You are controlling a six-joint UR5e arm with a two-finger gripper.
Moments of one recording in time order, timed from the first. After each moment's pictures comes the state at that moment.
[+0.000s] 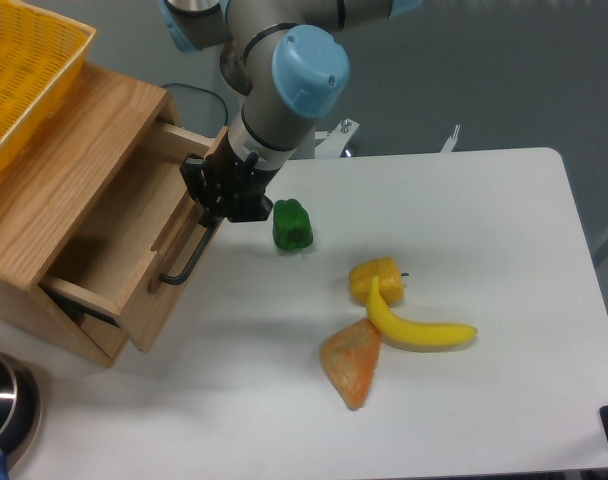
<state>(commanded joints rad) 2.43 -1.69 -1.60 -1.56 1.09 0.75</state>
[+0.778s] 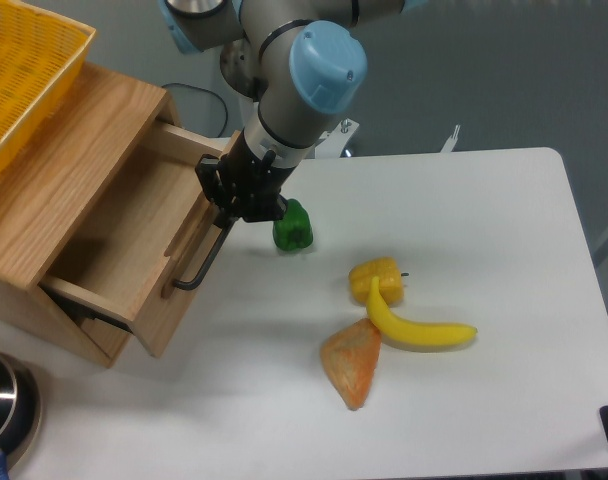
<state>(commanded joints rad) 2.46 -1.69 -1.58 -1.56 1.09 0.76</state>
